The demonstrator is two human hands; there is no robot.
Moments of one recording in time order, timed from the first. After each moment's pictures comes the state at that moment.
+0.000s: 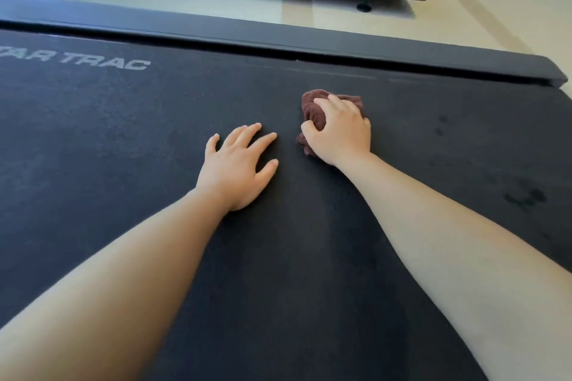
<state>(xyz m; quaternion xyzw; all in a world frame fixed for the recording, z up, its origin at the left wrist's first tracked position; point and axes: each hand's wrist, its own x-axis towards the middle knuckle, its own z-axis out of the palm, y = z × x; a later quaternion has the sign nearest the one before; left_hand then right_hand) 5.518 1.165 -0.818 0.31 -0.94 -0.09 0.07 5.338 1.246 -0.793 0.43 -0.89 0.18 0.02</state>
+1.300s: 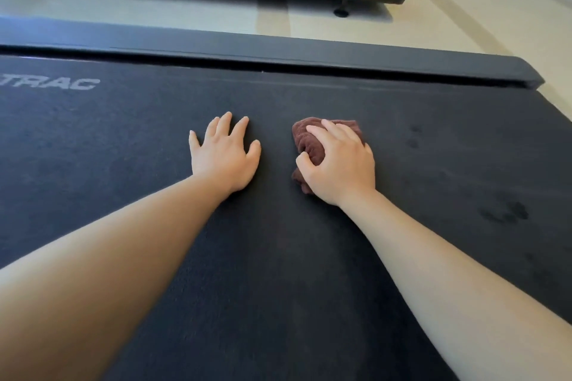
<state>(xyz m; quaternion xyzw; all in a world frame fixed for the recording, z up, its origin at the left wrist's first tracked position) 5.436 1.159 -0.812 0.41 -0.90 -0.12 0.07 5.314 1.301 -0.798 0.43 -0.88 0.22 0.03</state>
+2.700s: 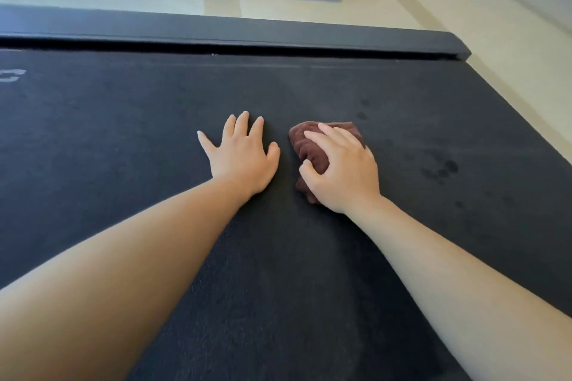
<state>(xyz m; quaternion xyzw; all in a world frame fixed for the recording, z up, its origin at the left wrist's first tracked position) 5.396 1.232 -0.813 0.33 -0.93 -0.13 0.07 5.319 1.382 -0.792 0.38 -0.90 0.20 0.03</state>
